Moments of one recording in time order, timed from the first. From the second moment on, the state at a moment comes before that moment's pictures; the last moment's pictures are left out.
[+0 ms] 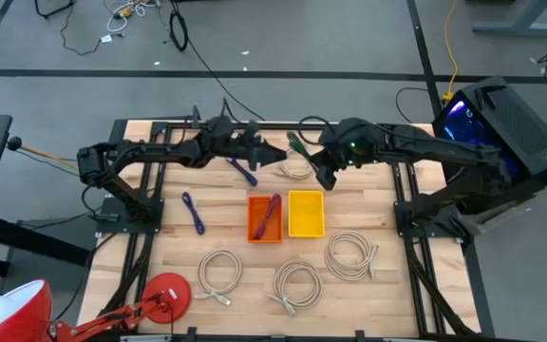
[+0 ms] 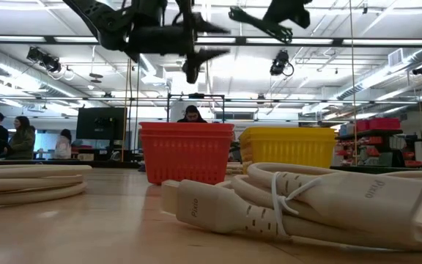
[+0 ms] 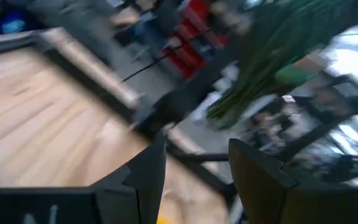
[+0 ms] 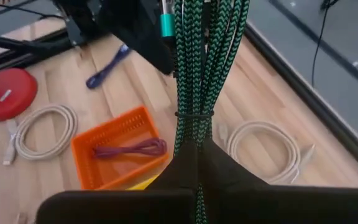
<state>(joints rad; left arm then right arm) 0.39 1.56 0.92 0.67 0.48 -0.76 -0.13 1.36 1.48 -0.85 0.13 0.28</state>
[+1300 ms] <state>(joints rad) 0.28 1.56 0.92 1.06 0.37 -0.72 0.00 1.42 1.49 -0.60 0.18 0.36</state>
